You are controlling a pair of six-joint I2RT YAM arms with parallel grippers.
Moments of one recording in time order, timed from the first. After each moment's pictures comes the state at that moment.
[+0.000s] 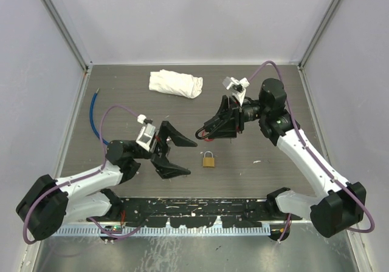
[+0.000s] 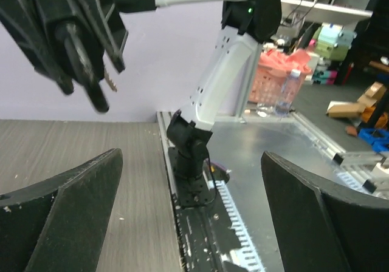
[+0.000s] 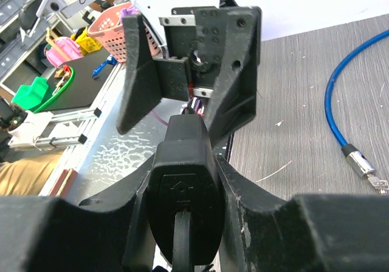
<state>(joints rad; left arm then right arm) -0.74 1.09 0.41 1.34 0.89 -0.68 0.39 1.17 1.01 0.13 -1.43 0.37</state>
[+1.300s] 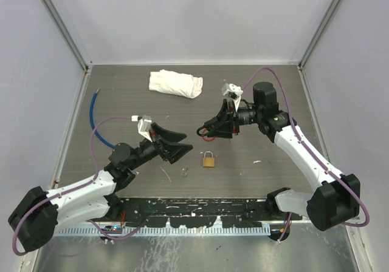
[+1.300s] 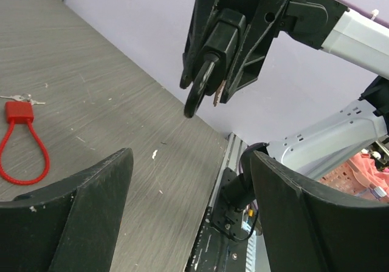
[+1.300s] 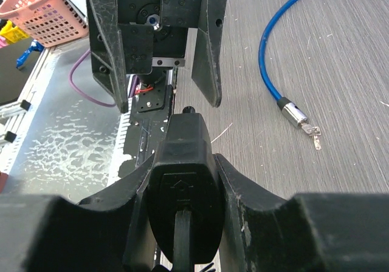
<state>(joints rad) -0.76 0.91 0.28 0.91 0.31 -0.71 0.34 1.21 0.99 -0.21 -1.27 -0.08</state>
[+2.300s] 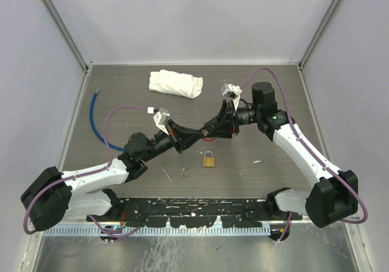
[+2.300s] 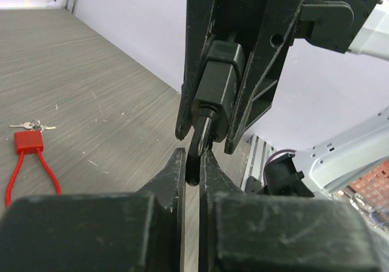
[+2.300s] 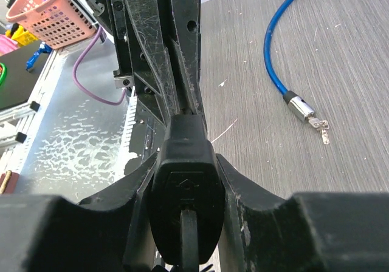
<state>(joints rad) -0.86 1.16 0.48 0.92 0.22 -0.58 0.34 1.24 0.99 -0.22 -1.28 -0.09</state>
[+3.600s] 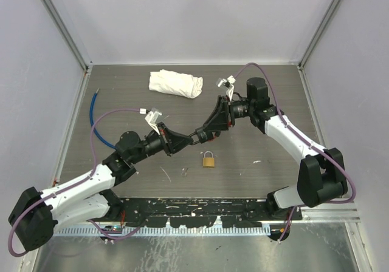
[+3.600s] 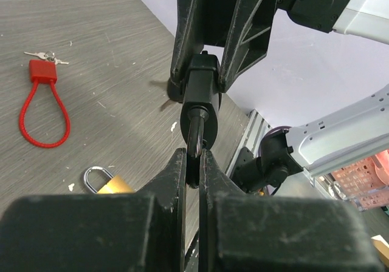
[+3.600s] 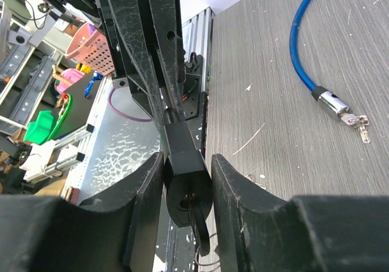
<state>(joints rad) -0.78 0.95 0.47 0.53 0.28 -0.67 0.33 1.41 1.00 0.04 -1.38 0.26</state>
